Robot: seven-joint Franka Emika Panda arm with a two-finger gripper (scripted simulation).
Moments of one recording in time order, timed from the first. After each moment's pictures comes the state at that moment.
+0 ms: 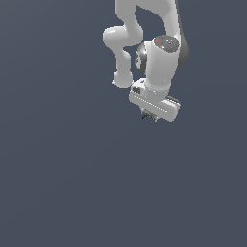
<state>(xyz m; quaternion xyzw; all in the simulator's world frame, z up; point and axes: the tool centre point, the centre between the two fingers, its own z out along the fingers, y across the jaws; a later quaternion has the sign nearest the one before) -0.071 0.115 0.195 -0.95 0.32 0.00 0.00</state>
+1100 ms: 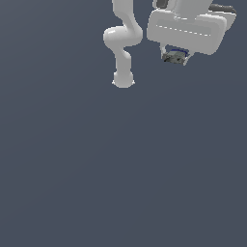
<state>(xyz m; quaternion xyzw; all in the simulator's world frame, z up) -0.107 0.160 0.423 -0.95 0.32 0.00 0.00</state>
